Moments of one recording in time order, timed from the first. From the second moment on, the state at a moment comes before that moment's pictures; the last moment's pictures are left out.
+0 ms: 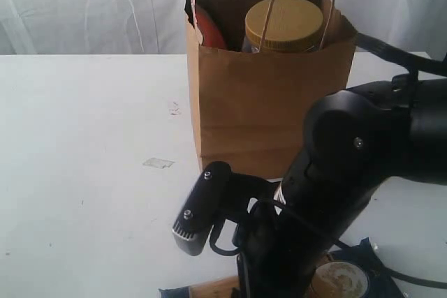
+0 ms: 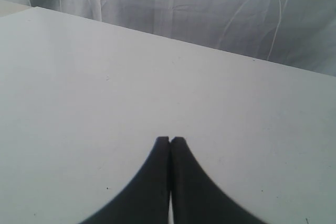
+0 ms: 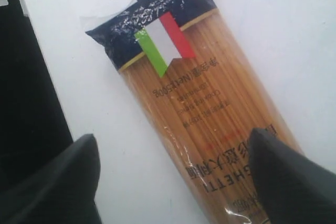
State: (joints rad) left arm 0.07 0.01 0.02 0.59 0.25 -0.77; right arm 0.87 1.48 -0.90 0.33 0.87 -0.63
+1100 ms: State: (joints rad) left arm 0.07 0.01 0.02 0.59 0.25 -0.77; right arm 0.89 1.48 -0.90 0.23 0.90 -0.76
